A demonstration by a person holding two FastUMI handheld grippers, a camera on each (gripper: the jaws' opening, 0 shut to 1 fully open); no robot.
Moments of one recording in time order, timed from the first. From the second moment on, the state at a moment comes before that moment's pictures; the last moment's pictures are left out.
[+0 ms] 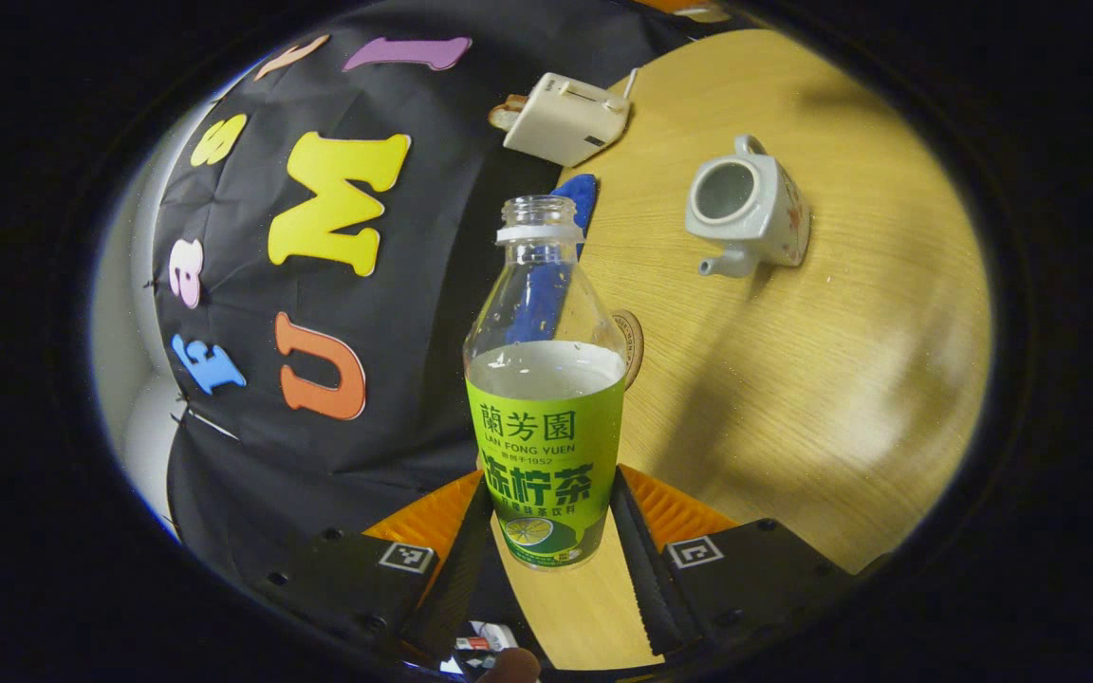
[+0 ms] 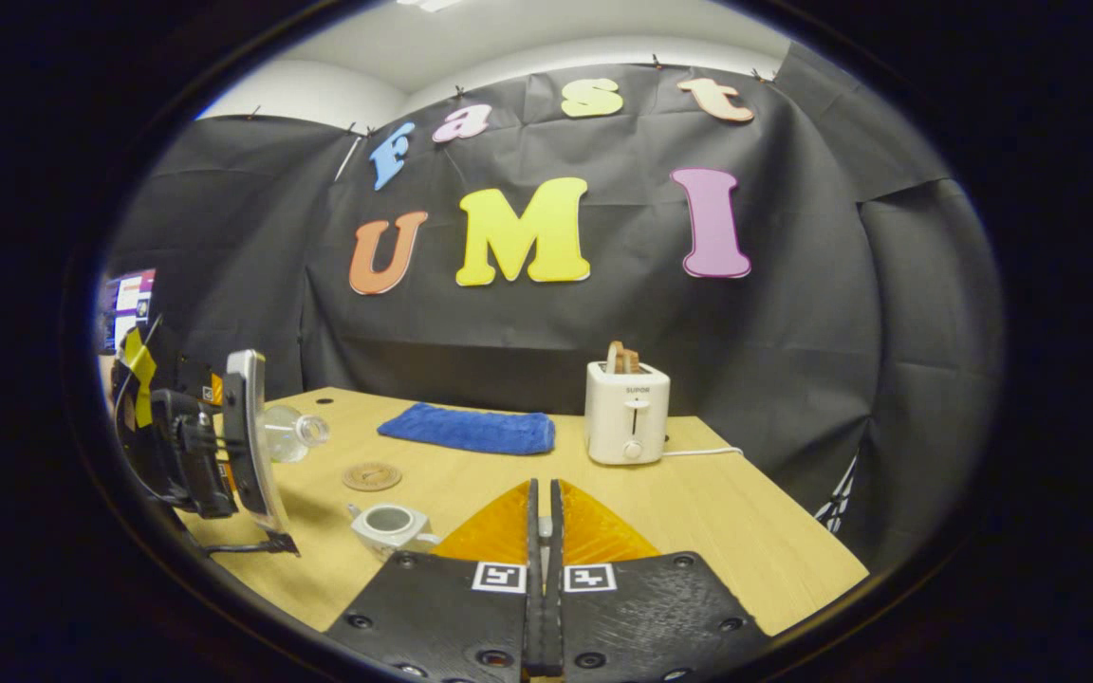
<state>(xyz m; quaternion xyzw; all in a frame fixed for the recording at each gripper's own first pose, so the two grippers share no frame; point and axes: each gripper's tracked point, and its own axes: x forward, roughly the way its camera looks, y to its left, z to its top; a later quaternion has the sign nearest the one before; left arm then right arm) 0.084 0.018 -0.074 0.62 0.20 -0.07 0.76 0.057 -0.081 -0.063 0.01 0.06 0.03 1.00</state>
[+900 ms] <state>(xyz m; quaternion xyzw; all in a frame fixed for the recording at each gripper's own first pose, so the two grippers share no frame) 0.088 -0.010 -0.075 0.76 0.20 -0.10 0.60 0.046 -0.107 -0.075 0.02 0.06 0.02 1.00</state>
